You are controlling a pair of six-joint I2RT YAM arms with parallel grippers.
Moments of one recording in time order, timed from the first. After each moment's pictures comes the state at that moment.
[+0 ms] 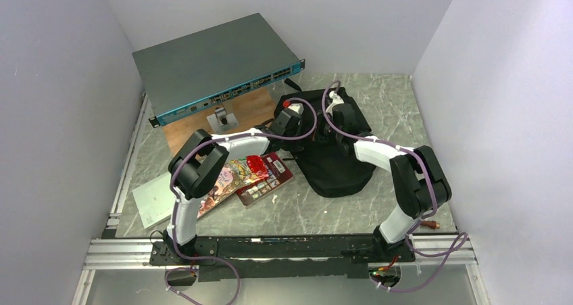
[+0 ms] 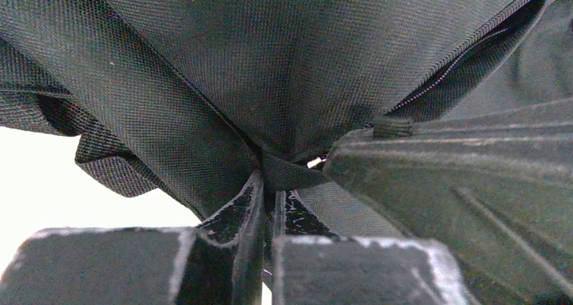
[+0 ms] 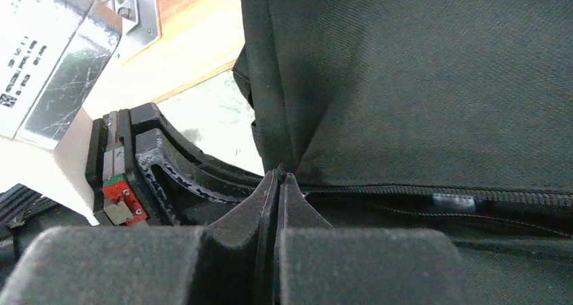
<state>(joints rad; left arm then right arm) -0.75 2.03 1.36 -0.08 -0.02 -0.59 0.39 1.64 0.88 0.23 -0.25 0.53</state>
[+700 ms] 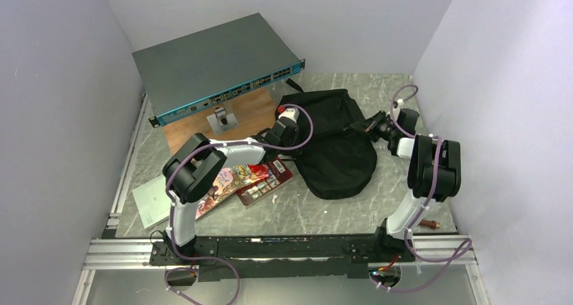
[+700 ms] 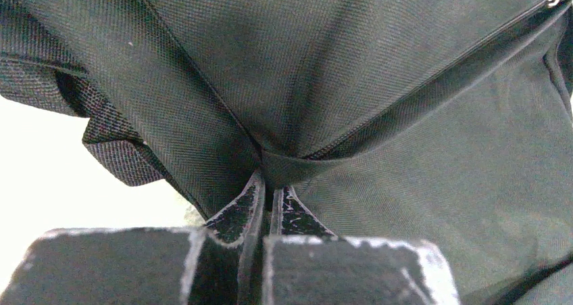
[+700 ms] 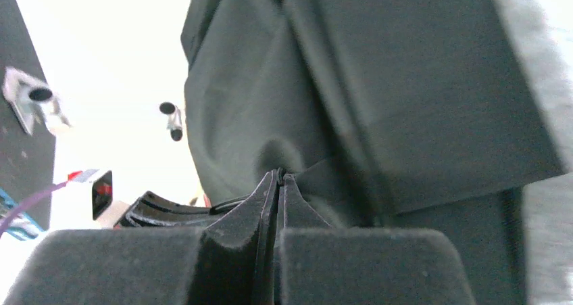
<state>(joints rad) -0.77 1.97 1.19 0.12 -0.10 -0.63 -0.18 1.73 0.81 0.42 -0.72 0.75</state>
